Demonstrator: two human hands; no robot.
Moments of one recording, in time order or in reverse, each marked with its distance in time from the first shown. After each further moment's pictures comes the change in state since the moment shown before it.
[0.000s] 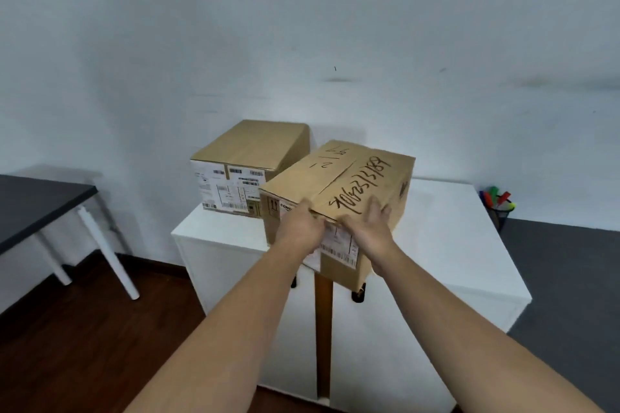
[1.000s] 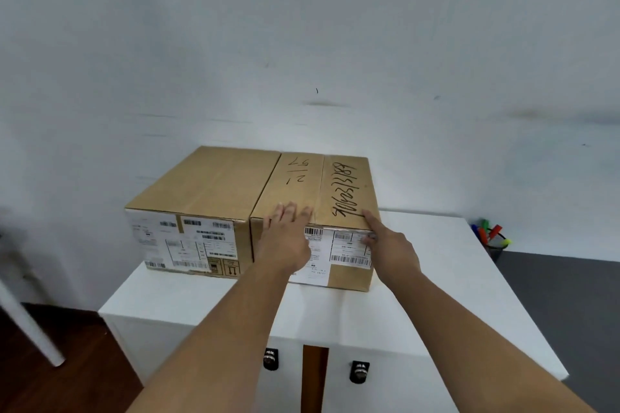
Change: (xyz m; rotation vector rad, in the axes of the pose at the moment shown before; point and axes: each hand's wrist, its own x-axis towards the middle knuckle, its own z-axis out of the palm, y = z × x) left_hand 0.168 -0.008 0.012 0.560 -0.043 0.432; right_hand 0.133 0.005 -0.016 -0.674 0.151 -0.032
